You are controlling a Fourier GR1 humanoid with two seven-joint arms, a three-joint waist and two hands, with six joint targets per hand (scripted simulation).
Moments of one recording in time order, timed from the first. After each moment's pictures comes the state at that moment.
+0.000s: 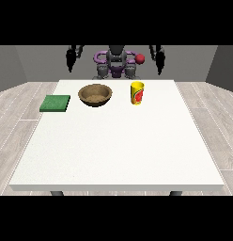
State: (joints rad) left arm -0.04 0.12 0.00 -1.58 0.03 -0.01 0.01; right arm -0.03 -0.09 -0.04 -1.58 -0.04 -0.01 0.00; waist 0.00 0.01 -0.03
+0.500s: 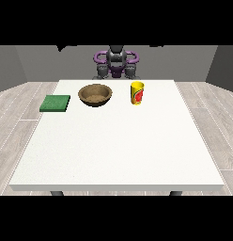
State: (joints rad) left arm -0.10 0.12 0.05 -1.71 0.11 0.02 0.17; right arm -0.01 -0.21 -0.13 -1.65 -0.16 0.12 0.09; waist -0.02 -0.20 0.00
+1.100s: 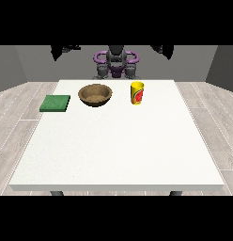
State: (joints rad) left arm -0.14 0.15 0.16 -1.64 0.17 -0.05 -0.01; right arm -0.03 -0.23 -0.22 -1.63 -0.23 0.21 -0.02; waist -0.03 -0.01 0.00
